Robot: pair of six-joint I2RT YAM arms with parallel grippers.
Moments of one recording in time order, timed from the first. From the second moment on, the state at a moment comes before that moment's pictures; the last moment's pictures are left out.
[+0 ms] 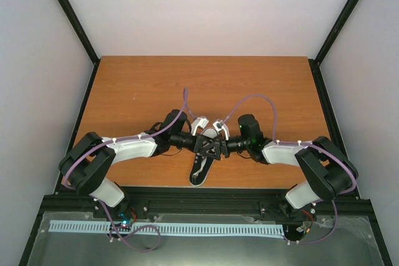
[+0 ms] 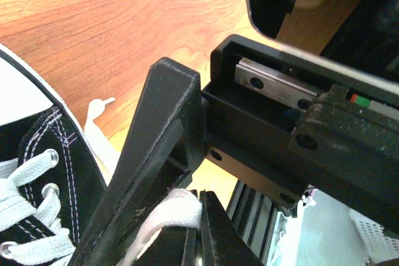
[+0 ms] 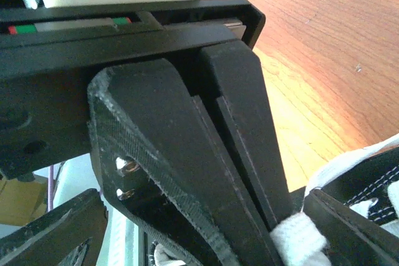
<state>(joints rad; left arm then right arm) -0.73 1.53 0.69 0.21 0.70 -0.55 0.60 1.49 0.50 0.49 -0.97 0.41</state>
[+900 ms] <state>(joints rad) -0.70 1.55 0.70 0.23 0.71 -0.64 0.63 1.56 0.45 0.59 -0.89 0.43</state>
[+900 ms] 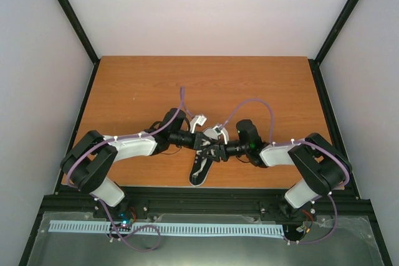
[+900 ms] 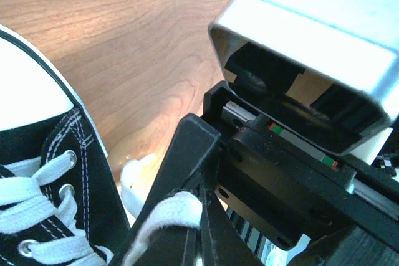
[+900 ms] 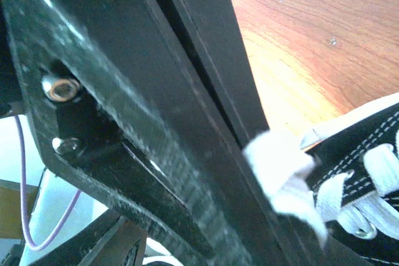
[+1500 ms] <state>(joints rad) -0.69 1.55 0.70 0.25 0.68 -0.66 0.63 1.54 0.41 0.62 -0.79 0.46</state>
